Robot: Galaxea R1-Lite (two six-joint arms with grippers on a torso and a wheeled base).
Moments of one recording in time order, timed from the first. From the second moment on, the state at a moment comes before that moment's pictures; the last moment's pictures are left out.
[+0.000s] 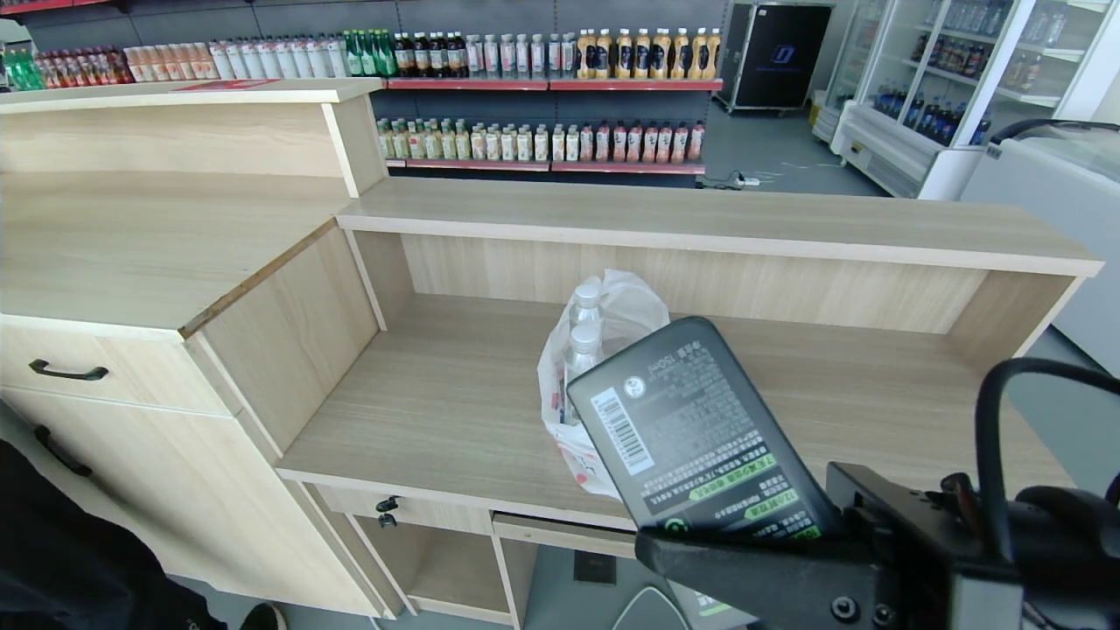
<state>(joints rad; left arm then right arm) -0.01 0.00 0.00 0.00 -0.05 0.00 1.02 1.32 -0.64 -0.62 0.25 -2.62</state>
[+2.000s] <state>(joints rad) -0.01 0.00 0.00 0.00 -0.05 0.00 -0.10 1.10 -0.88 0.00 0.04 -0.27</state>
